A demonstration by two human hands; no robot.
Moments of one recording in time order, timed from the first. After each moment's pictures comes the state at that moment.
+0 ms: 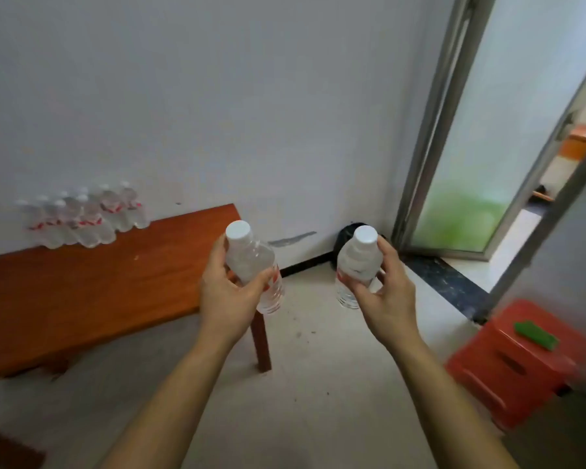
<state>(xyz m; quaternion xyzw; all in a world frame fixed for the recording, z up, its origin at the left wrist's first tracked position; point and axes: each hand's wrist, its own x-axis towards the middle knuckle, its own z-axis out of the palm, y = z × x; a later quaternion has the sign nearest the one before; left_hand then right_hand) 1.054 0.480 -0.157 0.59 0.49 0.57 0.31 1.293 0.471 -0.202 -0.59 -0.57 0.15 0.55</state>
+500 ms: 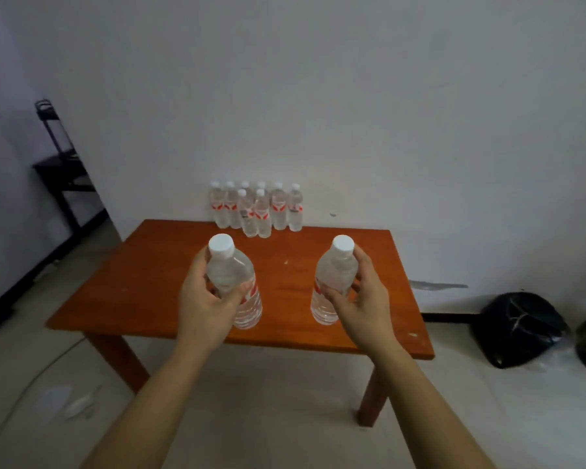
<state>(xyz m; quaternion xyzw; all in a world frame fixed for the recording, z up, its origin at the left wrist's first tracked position) 0.696 0.554 -0.178 0.44 0.66 0.59 0.15 0.912 0.664 -0.212 -0.41 -0.71 0.31 0.47</state>
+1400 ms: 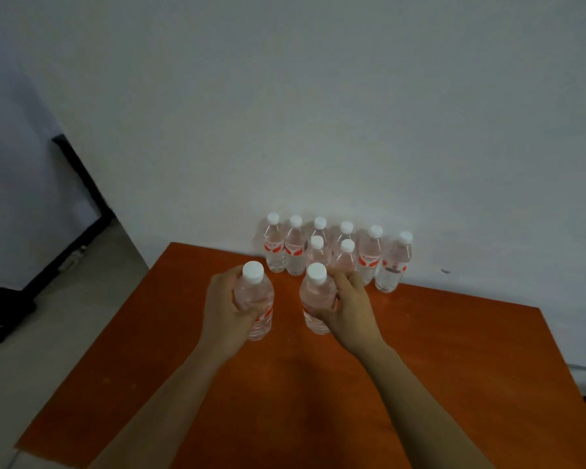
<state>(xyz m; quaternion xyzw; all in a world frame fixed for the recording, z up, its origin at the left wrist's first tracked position) 0.345 0.896 -0.270 0.40 0.76 0.49 0.16 0.531 1.024 -0.294 -0.41 -0.81 0.32 0.27</state>
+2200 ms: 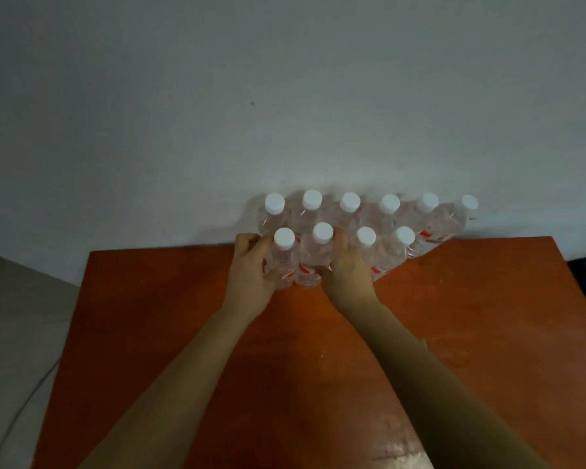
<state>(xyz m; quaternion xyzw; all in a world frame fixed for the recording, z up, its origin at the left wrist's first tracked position) 0.189 1.102 -0.388 0.56 0.69 0.37 0.28 0.360 1.146 -0.372 -0.63 -0.72 0.25 0.14</state>
